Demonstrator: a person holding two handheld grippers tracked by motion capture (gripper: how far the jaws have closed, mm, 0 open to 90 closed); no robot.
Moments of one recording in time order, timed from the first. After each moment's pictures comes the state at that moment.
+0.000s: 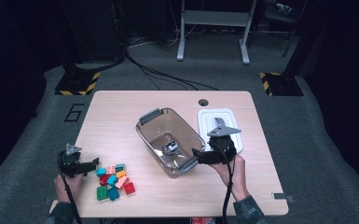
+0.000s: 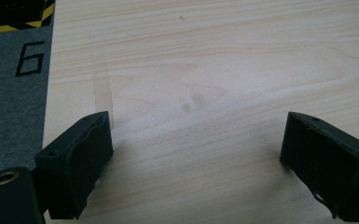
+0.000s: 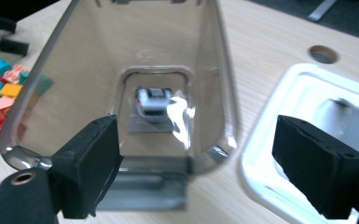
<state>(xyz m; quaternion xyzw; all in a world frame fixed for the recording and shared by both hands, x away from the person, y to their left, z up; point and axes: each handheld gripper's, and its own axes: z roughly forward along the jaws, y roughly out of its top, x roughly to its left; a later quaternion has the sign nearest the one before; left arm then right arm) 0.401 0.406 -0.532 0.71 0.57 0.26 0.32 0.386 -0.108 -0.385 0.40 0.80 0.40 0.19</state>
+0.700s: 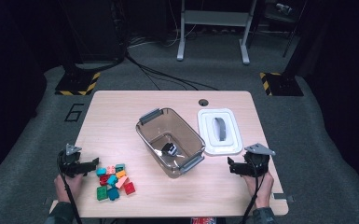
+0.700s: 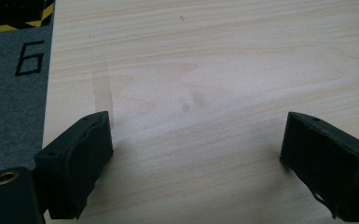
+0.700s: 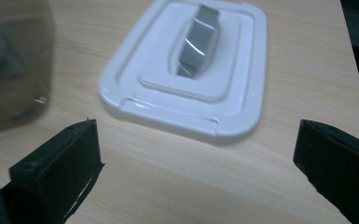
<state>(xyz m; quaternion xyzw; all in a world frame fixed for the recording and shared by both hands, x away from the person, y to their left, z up) 0.401 0.406 -0.532 0.71 0.57 0.25 0.32 0.380 -0.217 -0.473 0.52 0.73 0.35 0.28</state>
